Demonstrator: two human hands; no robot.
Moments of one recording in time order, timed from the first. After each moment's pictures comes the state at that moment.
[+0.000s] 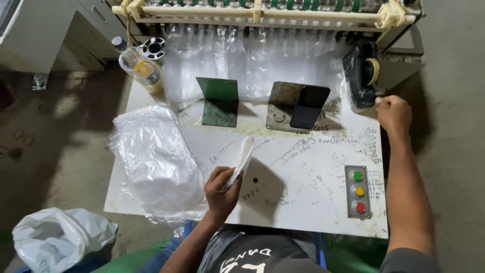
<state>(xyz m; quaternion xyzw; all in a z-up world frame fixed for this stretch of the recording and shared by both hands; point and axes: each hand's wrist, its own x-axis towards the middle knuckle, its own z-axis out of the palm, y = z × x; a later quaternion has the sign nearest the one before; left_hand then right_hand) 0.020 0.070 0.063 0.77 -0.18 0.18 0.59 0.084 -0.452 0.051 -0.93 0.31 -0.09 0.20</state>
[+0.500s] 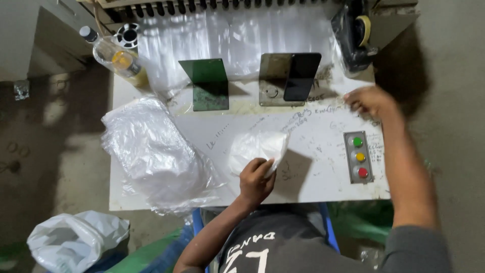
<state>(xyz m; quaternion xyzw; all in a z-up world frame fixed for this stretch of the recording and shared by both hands) -0.012 0.023 0.009 0.75 -0.36 0.18 0.53 0.044 -0.415 0.016 -0.74 0.42 0.14 0.50</state>
